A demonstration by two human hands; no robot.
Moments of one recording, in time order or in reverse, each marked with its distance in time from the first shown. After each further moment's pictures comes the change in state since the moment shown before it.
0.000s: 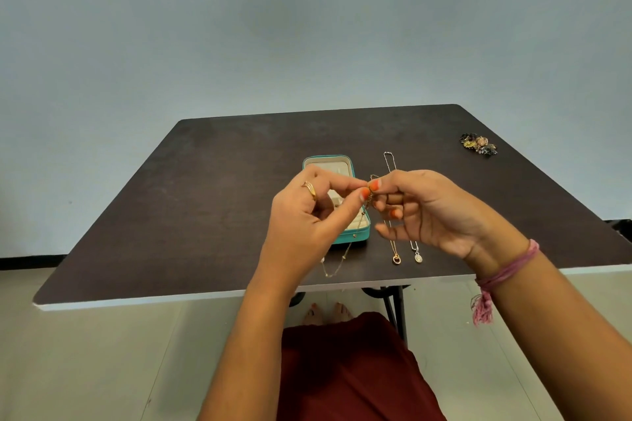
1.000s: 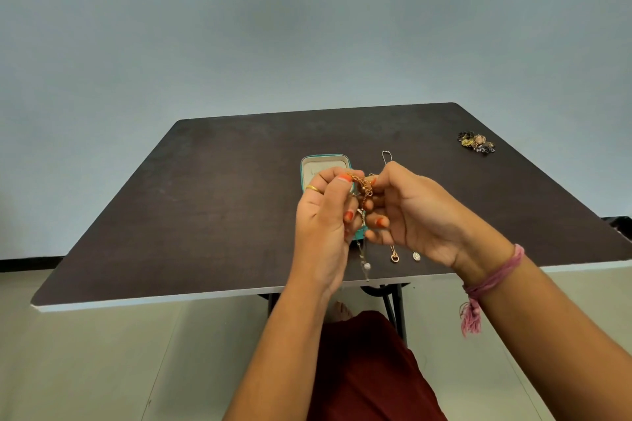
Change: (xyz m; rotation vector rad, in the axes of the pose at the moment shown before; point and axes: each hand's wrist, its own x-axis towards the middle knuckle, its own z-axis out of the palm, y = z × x) left_hand 0.001 0.013 0.039 -0.871 0.228 -0.626; right_hand 0.005 0.009 0.012 0.036 0.001 0.015
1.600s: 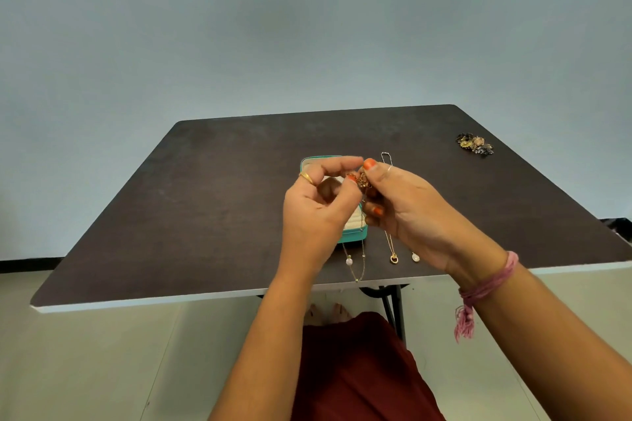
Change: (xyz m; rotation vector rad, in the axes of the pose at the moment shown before) left_hand 0.008 0.008 -0.014 0.452 -0.060 0.353; right_hand 0.002 0.011 0.000 -0.137 0.030 -0.276
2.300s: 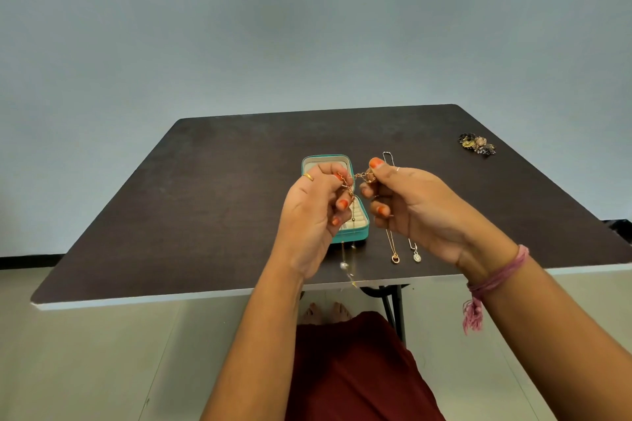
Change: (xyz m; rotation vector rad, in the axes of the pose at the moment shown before) left_hand 0.006 0.008 -0.005 -0.371 -0.090 -0.409; right_hand 0.003 -0.007 -0.009 0.045 -0.014 0.120
